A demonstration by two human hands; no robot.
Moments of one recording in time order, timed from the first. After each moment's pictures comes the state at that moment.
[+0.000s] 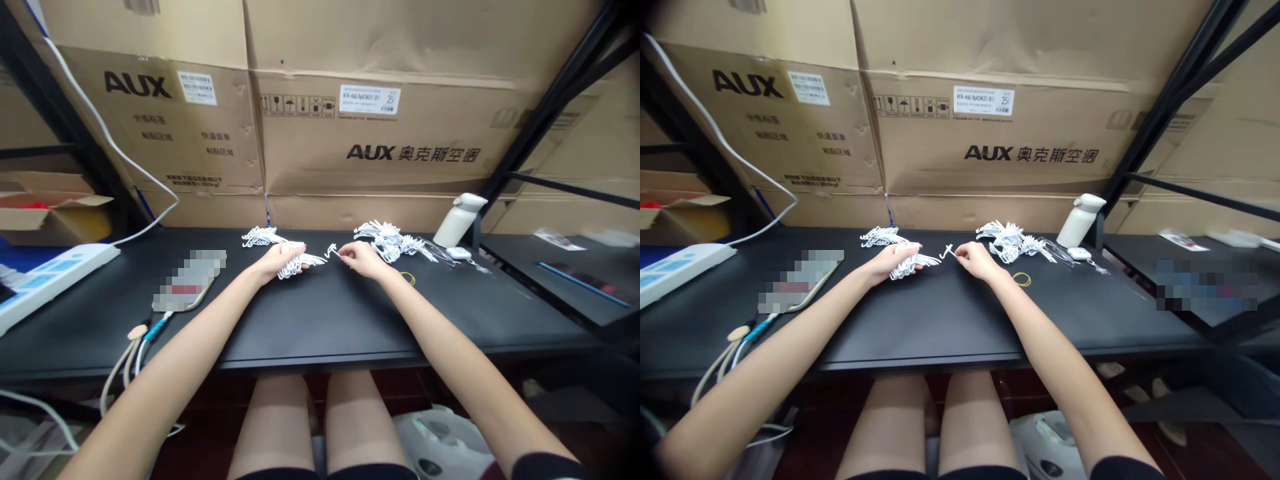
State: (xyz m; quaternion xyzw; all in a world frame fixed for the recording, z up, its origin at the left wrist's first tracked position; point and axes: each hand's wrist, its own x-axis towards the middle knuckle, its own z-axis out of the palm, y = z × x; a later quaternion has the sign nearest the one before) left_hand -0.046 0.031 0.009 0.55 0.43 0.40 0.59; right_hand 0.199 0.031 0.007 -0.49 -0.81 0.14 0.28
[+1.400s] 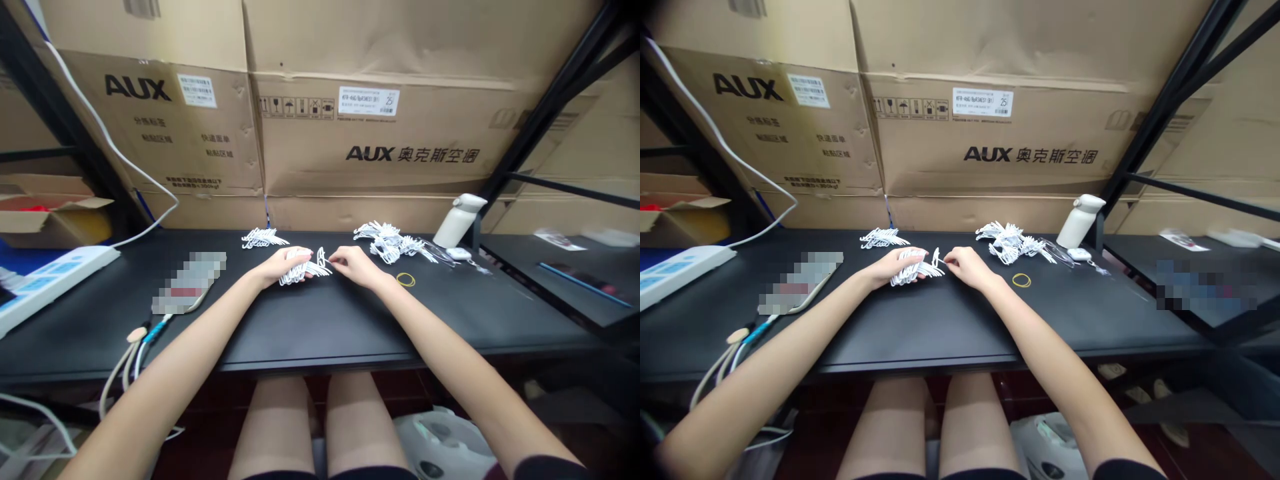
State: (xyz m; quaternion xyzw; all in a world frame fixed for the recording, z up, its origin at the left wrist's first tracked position) left_hand -0.042 0.021 0.013 0.61 0.39 0.35 0.60; right_hand 0.184 0.019 0.008 -0.40 -0.86 0.11 0.29
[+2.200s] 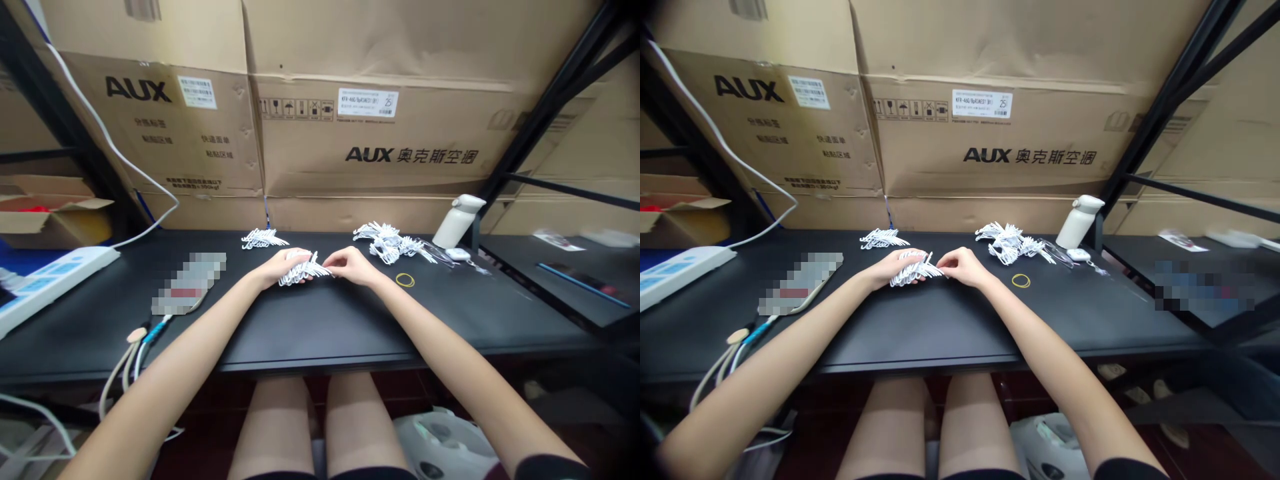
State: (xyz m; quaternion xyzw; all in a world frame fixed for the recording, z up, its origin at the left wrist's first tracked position) left_hand -0.041 0.022 0.012 0.61 0.40 0.33 0.60; right_hand 0.179 0.017 0.008 -0.38 -0.81 0.31 0.33
